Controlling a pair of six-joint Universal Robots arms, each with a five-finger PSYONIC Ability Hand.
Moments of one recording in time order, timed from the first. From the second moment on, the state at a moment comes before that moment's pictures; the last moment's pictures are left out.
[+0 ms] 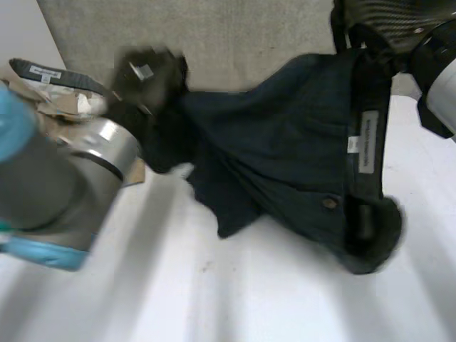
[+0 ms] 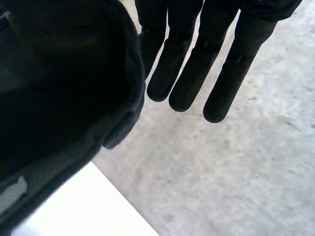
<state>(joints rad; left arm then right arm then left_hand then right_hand) 4.18 -1.73 -1.50 3.48 -1.54 3.34 1.98 -1.59 1.27 0.16 1.39 2.86 1.15 1.19 1.19 1.20 0.97 1.14 1.19 1.19 1.20 0.98</state>
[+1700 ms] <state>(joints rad) 4.15 -1.57 -1.96 3.35 -1.46 3.69 1.87 -1.34 1.25 0.11 1.59 2.59 0.48 0.48 0.48 0.48 0.31 0.31 0.31 0.31 0.30 0.12</state>
